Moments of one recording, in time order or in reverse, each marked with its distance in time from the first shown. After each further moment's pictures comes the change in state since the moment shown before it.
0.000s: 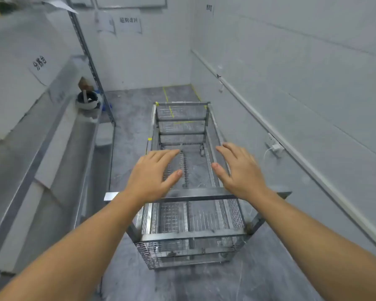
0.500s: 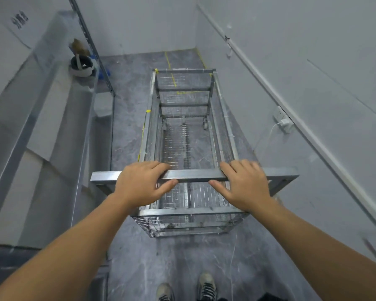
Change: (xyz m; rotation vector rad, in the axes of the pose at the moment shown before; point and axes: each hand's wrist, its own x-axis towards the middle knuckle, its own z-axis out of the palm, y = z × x) left_hand -0.035 -0.014 0.048 0.227 -0.109 0.065; right_hand -0.054 0.043 0.059 -0.337 -0.005 -0.148
